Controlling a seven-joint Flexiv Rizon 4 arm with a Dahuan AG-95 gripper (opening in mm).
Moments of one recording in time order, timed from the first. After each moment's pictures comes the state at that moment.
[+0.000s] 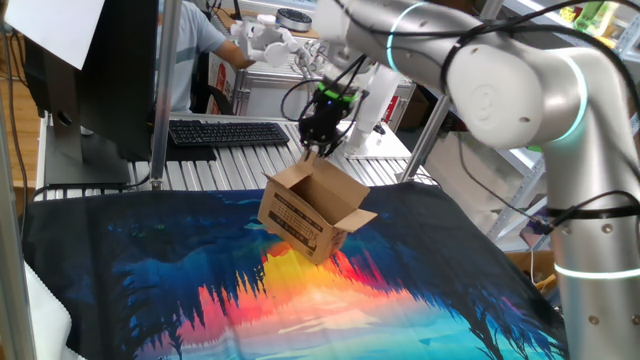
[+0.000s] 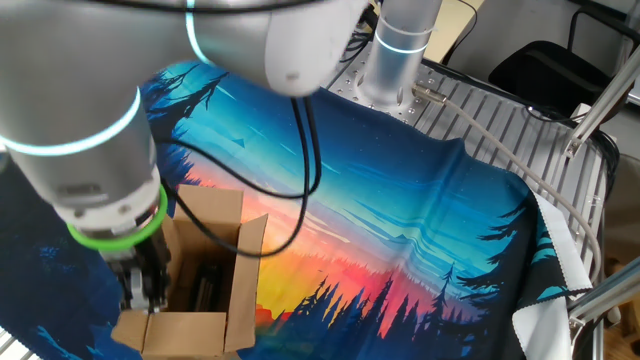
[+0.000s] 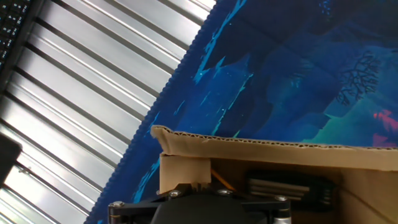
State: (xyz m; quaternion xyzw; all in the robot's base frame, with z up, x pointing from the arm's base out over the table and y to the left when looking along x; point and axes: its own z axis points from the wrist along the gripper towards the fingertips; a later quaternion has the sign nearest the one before) arm 0.778 -0.023 0.206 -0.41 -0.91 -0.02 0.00
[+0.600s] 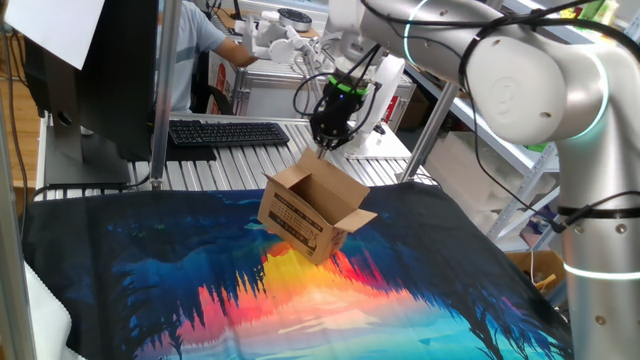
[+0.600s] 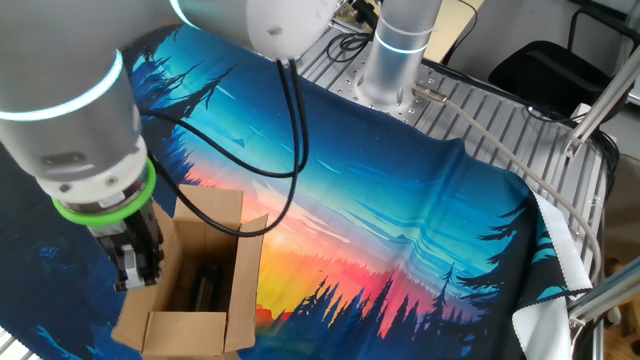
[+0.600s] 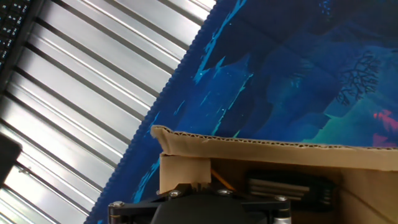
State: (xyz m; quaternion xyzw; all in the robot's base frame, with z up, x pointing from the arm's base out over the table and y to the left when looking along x) arm 0.770 -0.034 0.222 -0.39 -0.92 -0.02 0.02
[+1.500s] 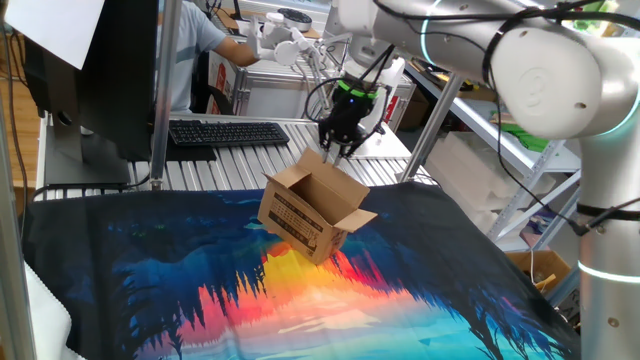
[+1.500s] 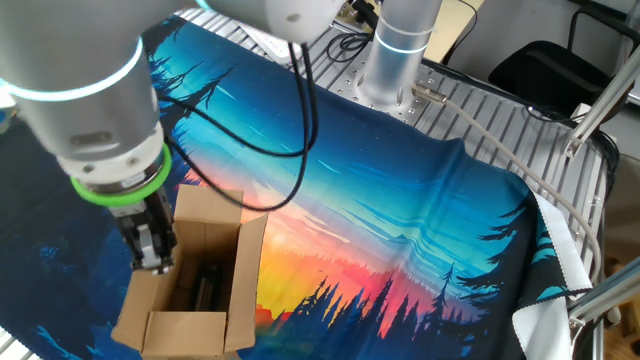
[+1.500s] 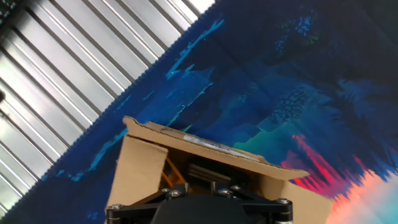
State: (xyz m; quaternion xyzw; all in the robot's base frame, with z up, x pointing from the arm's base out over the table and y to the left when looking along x) arm 0.740 -0.044 0.224 -0.36 -0.93 -0.01 0.02
